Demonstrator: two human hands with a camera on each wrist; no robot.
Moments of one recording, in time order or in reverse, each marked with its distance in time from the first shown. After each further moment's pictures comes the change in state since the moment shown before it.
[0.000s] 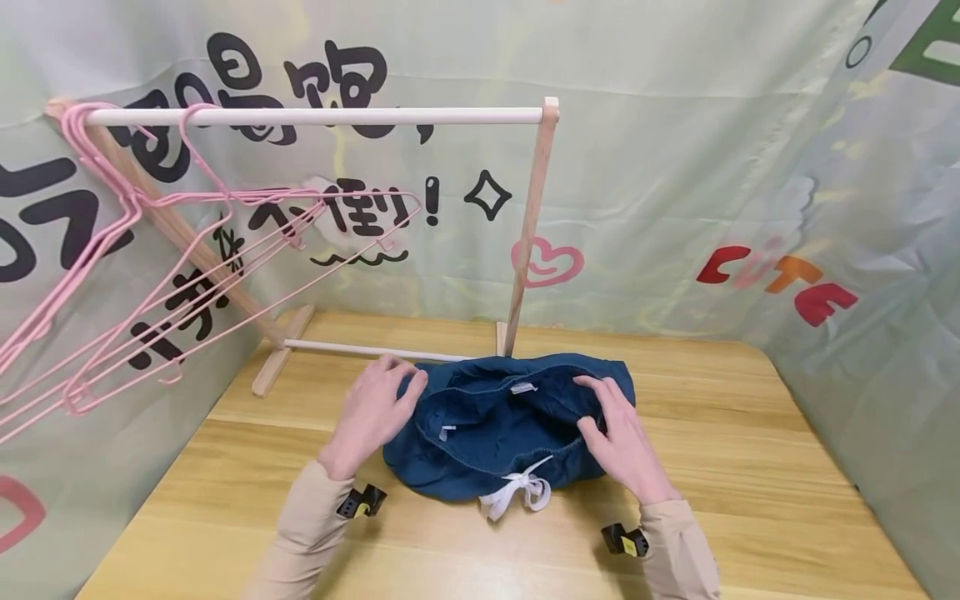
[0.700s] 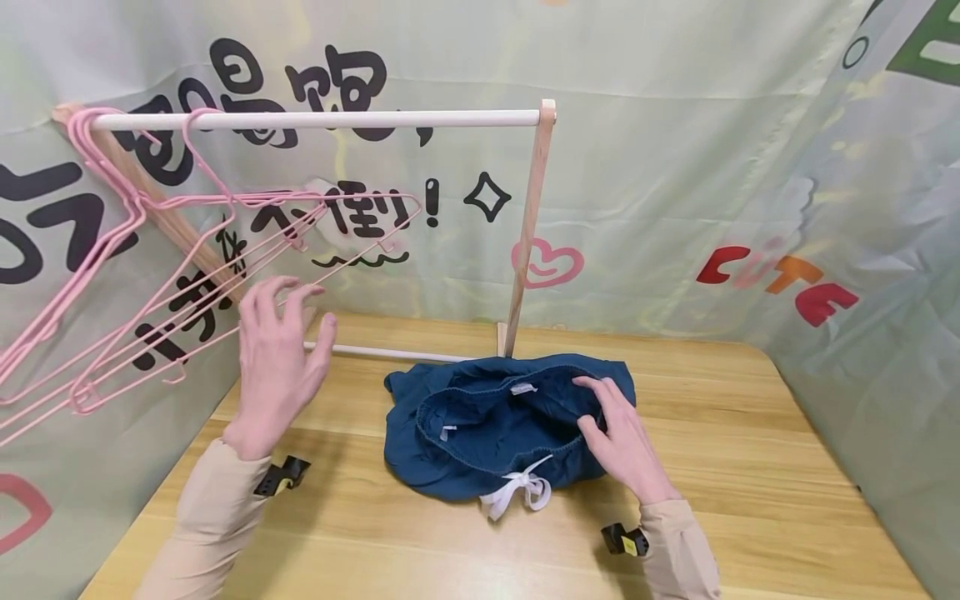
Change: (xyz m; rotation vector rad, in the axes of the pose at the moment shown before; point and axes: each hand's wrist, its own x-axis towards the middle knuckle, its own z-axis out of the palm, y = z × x) left_hand 0.018 -0.028 -0.095 0.099 0.538 0.161; right_hand 0.000 0.001 -0.001 0.017 0.011 -0.020
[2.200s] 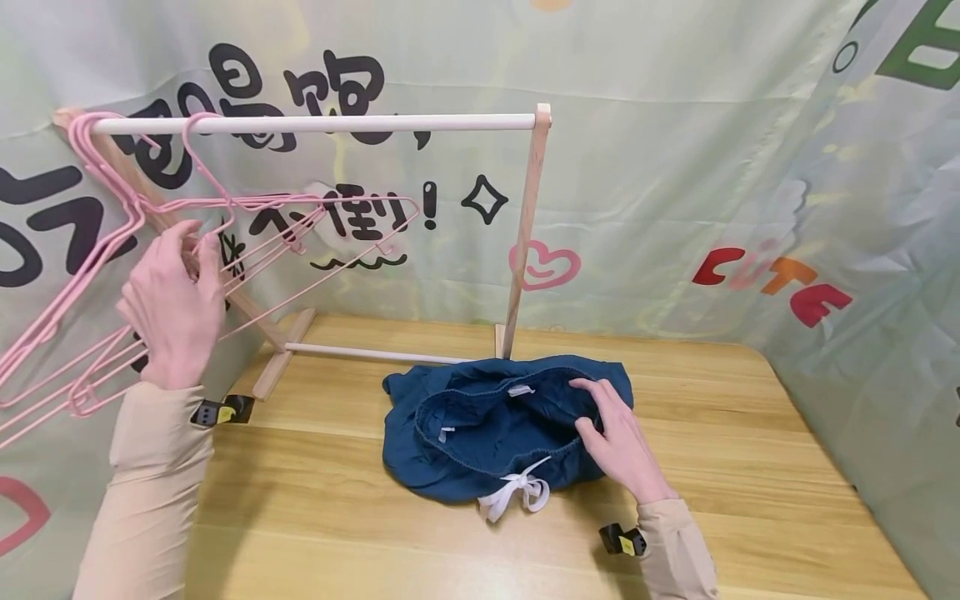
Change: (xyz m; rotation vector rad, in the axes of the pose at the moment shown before) left_hand 0.060 -0.054 -0.045 0.109 0.231 -0.357; right_hand -0.001 0.003 0.000 0.000 -0.011 -0.011
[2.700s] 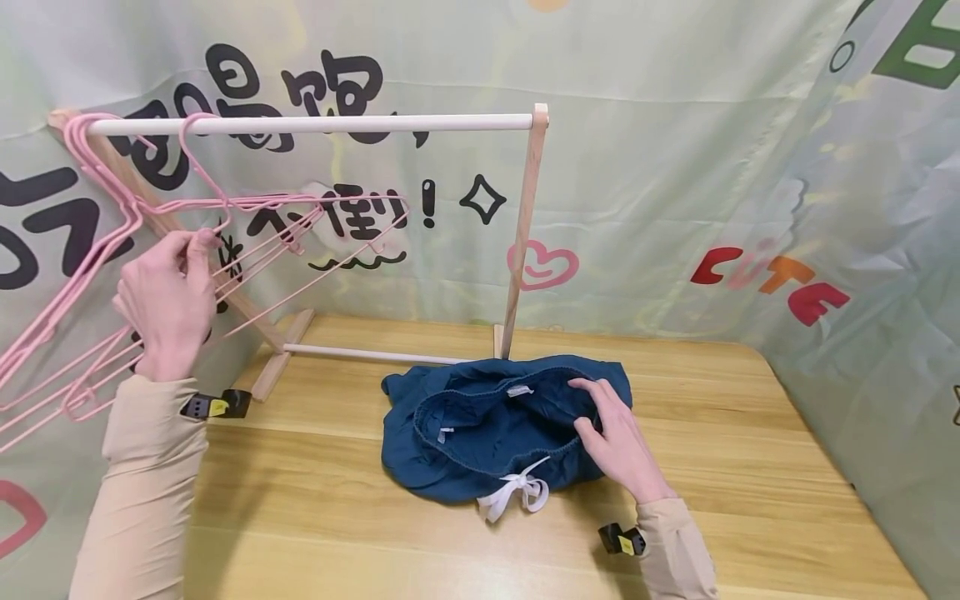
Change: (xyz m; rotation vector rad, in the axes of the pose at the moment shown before) left_hand 0.009 -0.008 0.003 -0.004 -0.020 -0.059; right_hand 0.000 0.000 0.000 -0.003 -0.012 0.016
